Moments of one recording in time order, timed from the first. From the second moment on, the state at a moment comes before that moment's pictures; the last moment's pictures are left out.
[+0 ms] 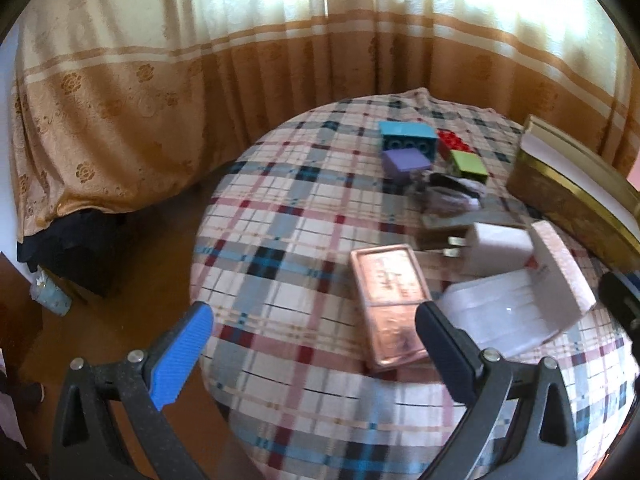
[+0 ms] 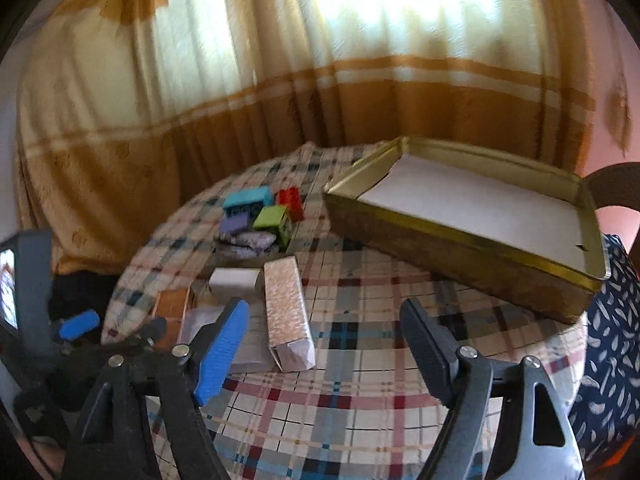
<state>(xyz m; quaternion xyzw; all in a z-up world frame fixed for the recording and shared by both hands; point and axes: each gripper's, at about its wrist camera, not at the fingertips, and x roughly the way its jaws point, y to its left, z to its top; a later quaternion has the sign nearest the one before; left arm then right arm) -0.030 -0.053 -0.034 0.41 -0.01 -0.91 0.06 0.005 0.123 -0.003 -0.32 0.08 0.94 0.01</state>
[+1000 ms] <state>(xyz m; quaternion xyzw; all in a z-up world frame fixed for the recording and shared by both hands) -0.065 -0.048 -0.047 0.46 0.01 -0.89 0.03 -0.060 0.137 -0.042 -0.43 0.13 0.89 -0.04</state>
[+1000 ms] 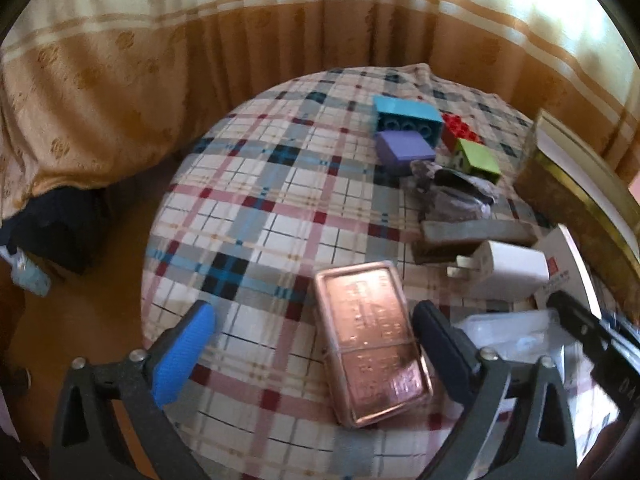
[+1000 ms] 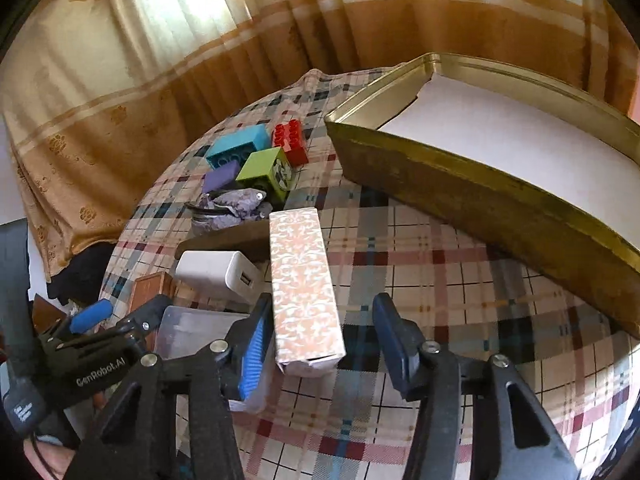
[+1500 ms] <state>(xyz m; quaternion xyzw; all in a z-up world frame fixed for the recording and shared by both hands) -0.054 -0.060 -0.039 0.41 0.01 -0.91 -0.02 -0.043 0.149 -0.039 -0.41 0.16 0.90 -0.05</state>
